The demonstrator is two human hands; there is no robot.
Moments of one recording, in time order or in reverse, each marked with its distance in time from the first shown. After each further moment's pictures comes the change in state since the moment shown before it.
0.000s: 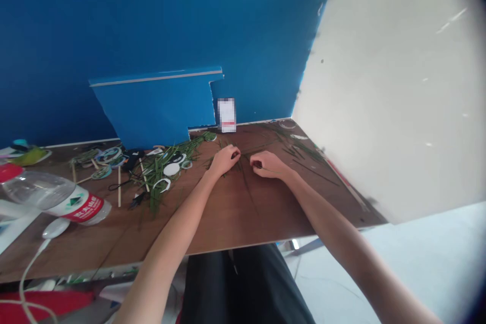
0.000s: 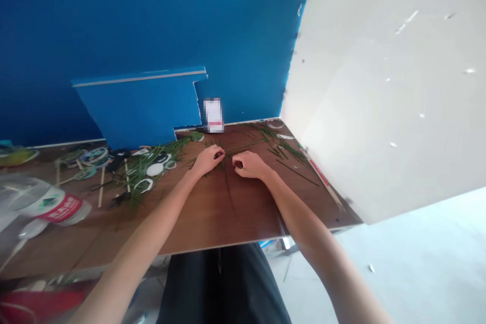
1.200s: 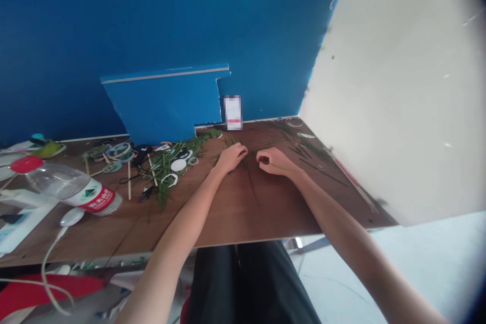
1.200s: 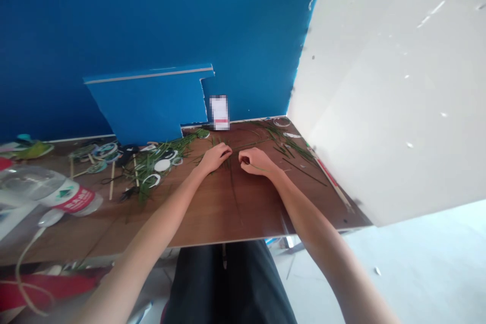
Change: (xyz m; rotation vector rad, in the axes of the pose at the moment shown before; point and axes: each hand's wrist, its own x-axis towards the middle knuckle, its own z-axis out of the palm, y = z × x) left_hand -0.001 -0.006 0.007 -0.003 -0.006 0.115; right_hand 0.001 0.000 0.000 0.115 0.061 0.023
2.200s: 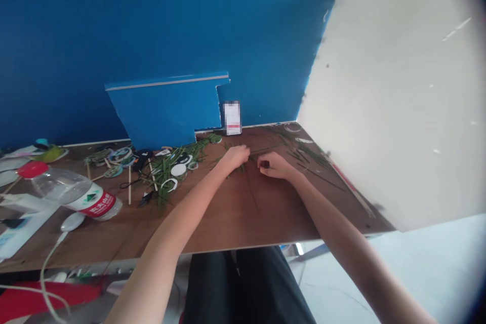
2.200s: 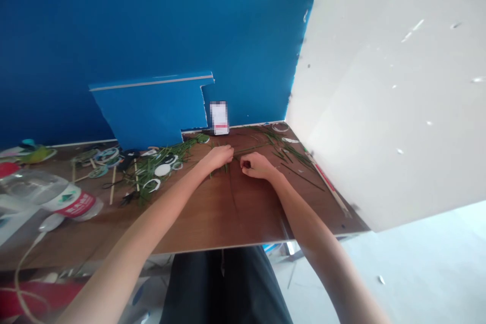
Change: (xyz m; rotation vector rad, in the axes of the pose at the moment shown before) left_hand 0.038 0.021 -0.014 0.219 -0.240 0.003; right_hand 0.000 0.009 -0.007 0.030 -0.090 0.055
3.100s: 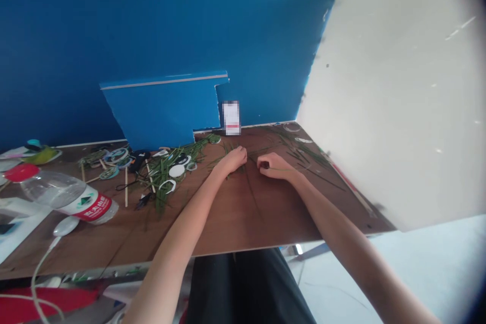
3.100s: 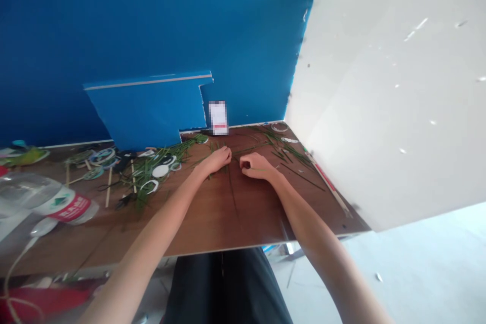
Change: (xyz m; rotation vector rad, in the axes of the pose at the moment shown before) left_hand -0.005 -0.019 0.026 -0.070 0.079 0.083; right_hand 0.001 0.000 0.003 0.019 0.001 0.013
